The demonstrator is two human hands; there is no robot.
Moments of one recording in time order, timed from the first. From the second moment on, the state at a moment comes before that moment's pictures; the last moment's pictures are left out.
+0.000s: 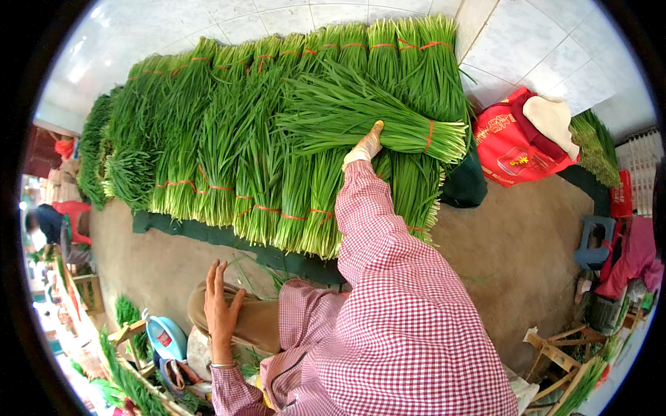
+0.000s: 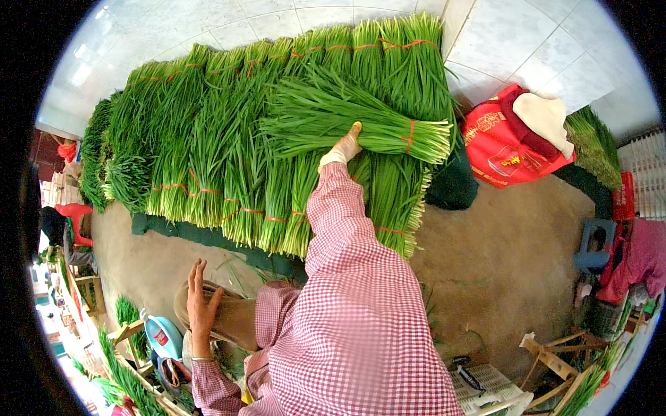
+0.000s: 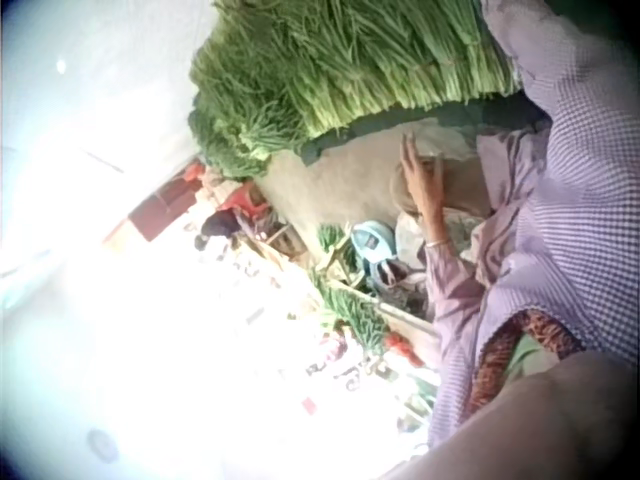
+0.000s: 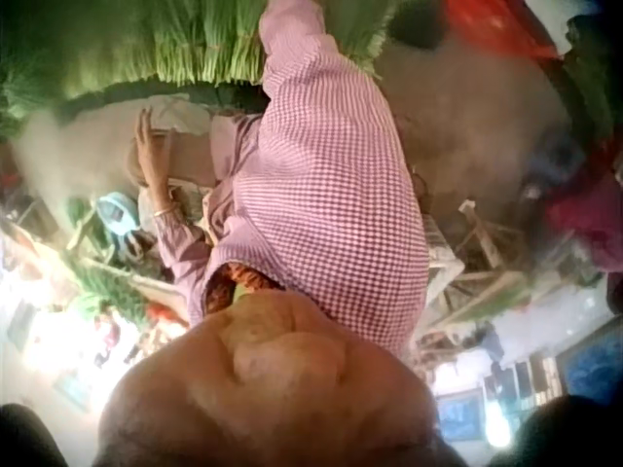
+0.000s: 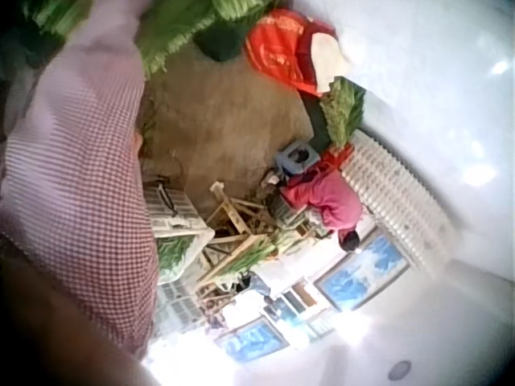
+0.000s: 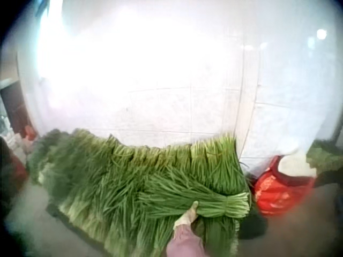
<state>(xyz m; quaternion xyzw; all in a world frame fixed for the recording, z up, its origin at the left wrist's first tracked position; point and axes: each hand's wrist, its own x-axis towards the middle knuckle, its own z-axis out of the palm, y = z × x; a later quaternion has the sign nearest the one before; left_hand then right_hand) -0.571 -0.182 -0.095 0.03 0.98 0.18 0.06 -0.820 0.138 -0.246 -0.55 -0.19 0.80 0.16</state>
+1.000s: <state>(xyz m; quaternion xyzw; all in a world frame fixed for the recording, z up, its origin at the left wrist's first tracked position) -0.545 -0.182 -0.087 -0.02 0.99 0.11 0.04 -0.836 0.206 -0.207 0.03 -0.99 -0.08 -0.08</state>
